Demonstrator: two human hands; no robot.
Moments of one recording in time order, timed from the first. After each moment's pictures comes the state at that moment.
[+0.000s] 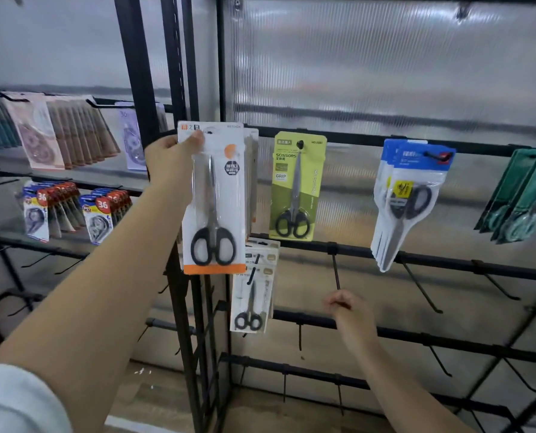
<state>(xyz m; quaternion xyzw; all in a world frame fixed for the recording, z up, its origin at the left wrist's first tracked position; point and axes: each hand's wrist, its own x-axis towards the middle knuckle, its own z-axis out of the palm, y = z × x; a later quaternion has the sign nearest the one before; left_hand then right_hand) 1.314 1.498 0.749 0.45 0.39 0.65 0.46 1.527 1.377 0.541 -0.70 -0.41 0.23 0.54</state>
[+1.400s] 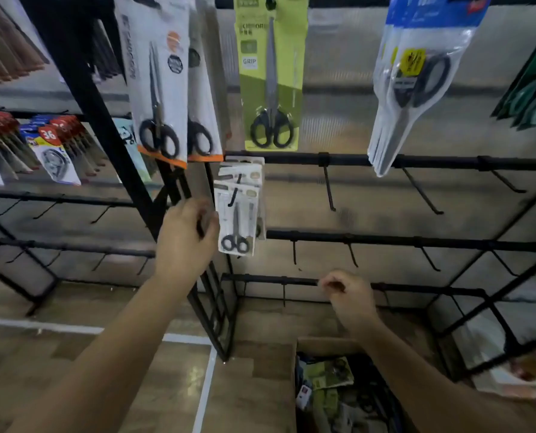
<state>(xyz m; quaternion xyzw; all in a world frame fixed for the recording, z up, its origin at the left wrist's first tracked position) 1.312 1.460 0.538 0.79 0.46 0.39 0.12 1.525 1.320 0.450 -0.76 -0.47 0.22 0.39</state>
